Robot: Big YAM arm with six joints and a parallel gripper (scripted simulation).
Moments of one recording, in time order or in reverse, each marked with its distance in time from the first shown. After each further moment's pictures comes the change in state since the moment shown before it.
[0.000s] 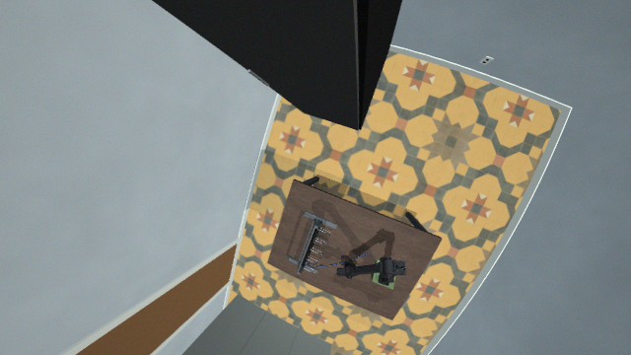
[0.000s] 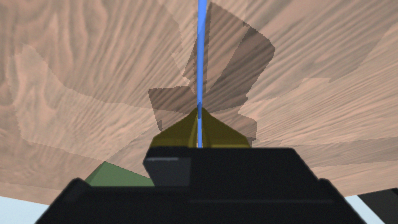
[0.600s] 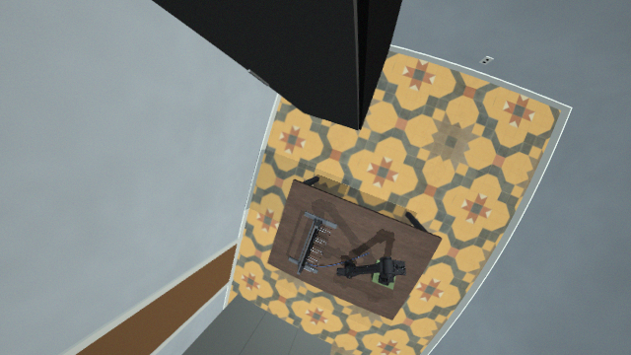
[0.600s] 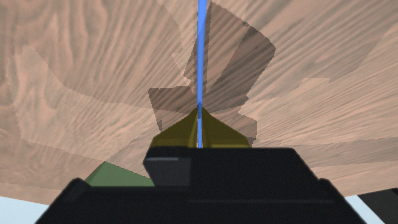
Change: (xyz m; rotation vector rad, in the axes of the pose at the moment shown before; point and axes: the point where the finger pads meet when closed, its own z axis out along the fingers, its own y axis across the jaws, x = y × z) arm 0.000 0.000 0.000 0.000 0.000 0.000
